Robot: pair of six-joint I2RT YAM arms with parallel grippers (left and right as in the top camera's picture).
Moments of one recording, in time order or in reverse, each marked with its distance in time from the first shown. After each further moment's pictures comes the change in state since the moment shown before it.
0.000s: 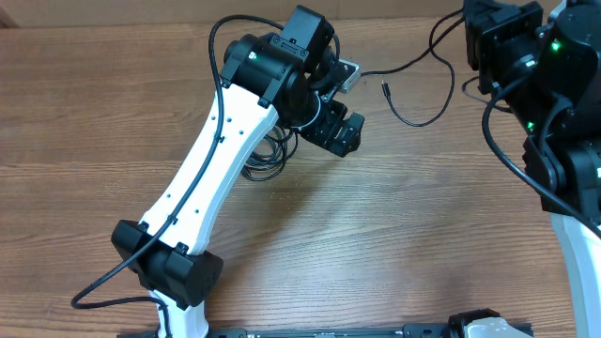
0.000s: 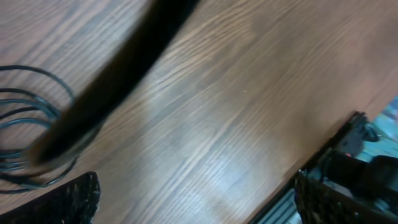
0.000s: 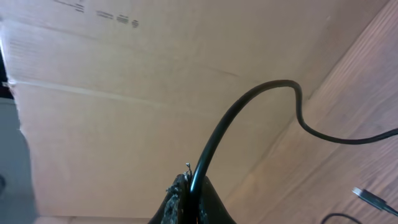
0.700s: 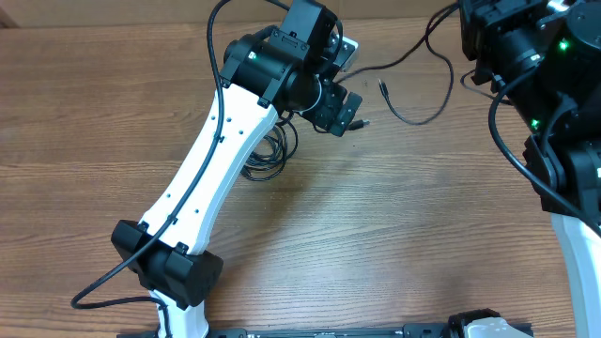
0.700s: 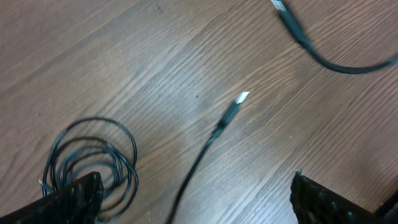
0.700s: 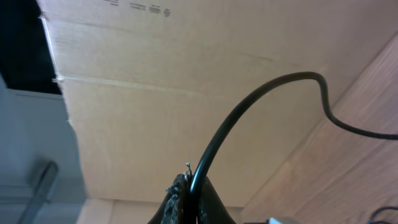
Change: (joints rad) left arm 0.000 0.000 0.000 0.172 -0.172 0.031; right arm -0.001 0.000 0.000 0.099 -0.083 0.092
